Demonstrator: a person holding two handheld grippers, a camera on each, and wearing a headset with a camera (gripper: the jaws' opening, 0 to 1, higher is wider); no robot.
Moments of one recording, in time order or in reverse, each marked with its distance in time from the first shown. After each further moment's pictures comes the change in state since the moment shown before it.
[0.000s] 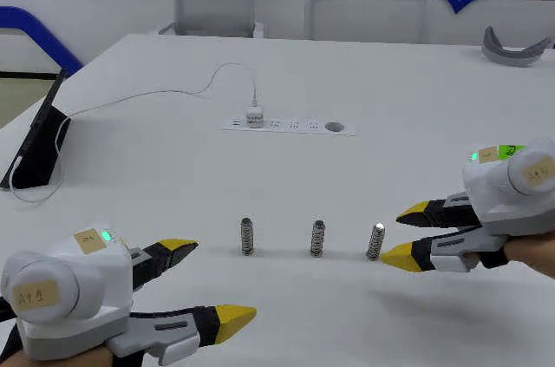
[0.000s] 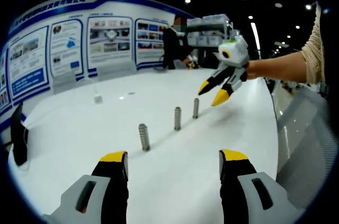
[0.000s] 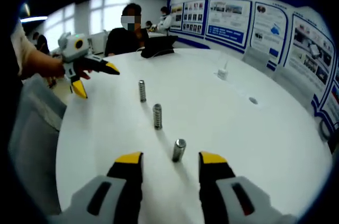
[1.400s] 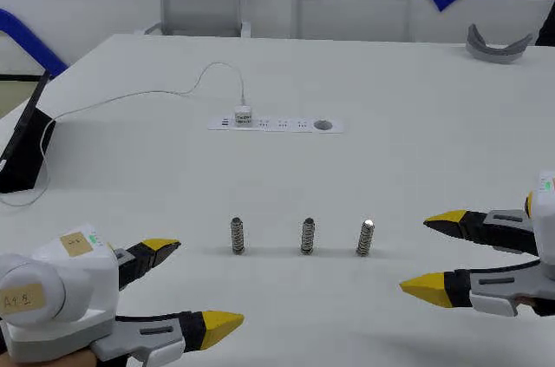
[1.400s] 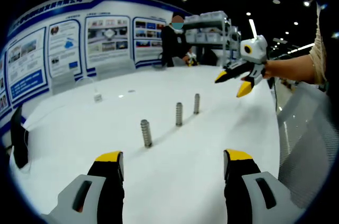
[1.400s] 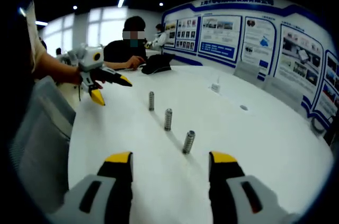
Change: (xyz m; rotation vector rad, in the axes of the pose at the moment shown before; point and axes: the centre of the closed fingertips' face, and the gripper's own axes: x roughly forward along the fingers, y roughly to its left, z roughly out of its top) left arm -0.001 0.004 -0.007 0.023 0.020 -0.006; right arm -0.048 0.029 -0.004 0.015 -0.154 -0.068
